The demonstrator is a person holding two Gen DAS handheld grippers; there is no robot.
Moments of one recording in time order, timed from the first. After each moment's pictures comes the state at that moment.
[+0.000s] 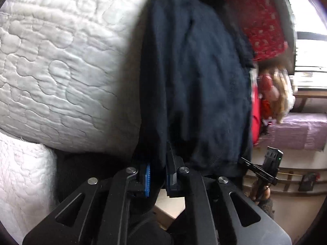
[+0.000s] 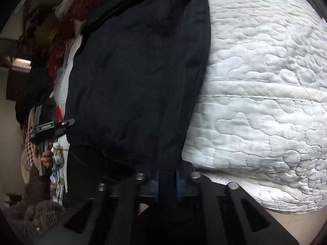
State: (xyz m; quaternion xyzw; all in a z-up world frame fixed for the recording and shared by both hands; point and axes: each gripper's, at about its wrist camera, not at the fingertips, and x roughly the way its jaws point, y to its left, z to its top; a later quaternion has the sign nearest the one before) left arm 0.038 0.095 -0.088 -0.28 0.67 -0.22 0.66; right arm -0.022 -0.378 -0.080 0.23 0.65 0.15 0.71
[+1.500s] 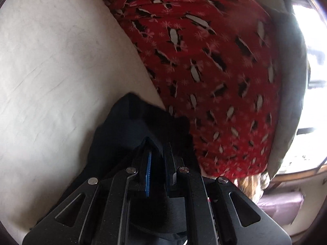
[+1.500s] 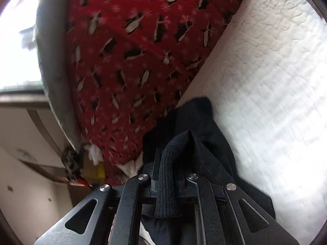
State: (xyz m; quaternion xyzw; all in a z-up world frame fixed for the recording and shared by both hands) left arm 0.429 0.052 -0.034 -0.44 0.54 -0.12 0.71; right arm 0.300 -0.519 -0.093 0.60 0.39 0.08 0.69
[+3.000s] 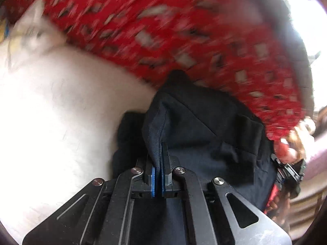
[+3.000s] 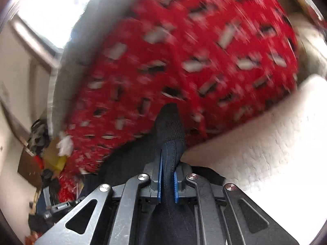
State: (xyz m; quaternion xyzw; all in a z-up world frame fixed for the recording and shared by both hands) left arm 0.428 0.027 -0.032 -0.19 0.53 -0.14 0.81; right arm 0.343 -0.505 -0.045 0.38 0.33 0.03 0.86
